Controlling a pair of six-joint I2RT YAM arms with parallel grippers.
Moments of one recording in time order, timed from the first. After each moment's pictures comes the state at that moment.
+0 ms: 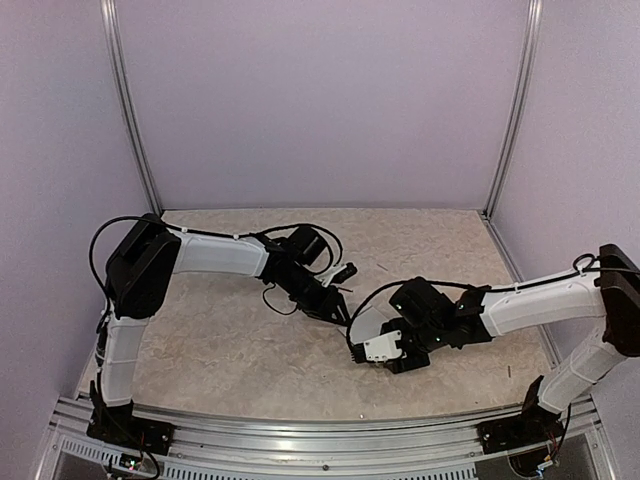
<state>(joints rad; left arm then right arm) -0.80 2.20 1.58 -0.43 0.63 -0.21 0.96 1.50 0.73 -0.24 0.03 -0.89</state>
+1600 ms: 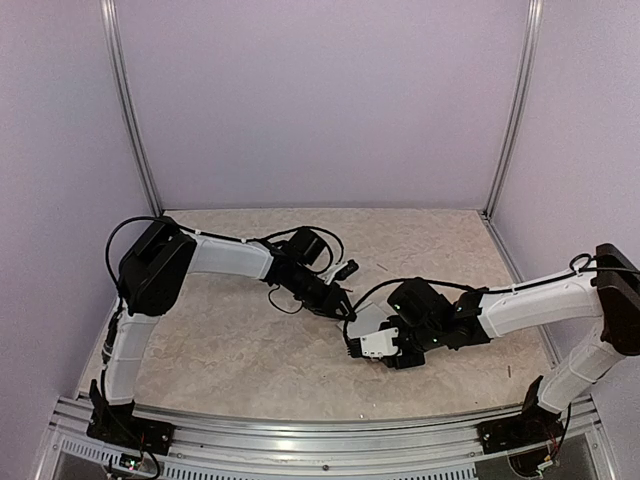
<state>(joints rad) -0.77 2.30 1.62 -0.29 0.71 -0.23 0.96 1.51 0.72 -0.17 0.06 -0.84</state>
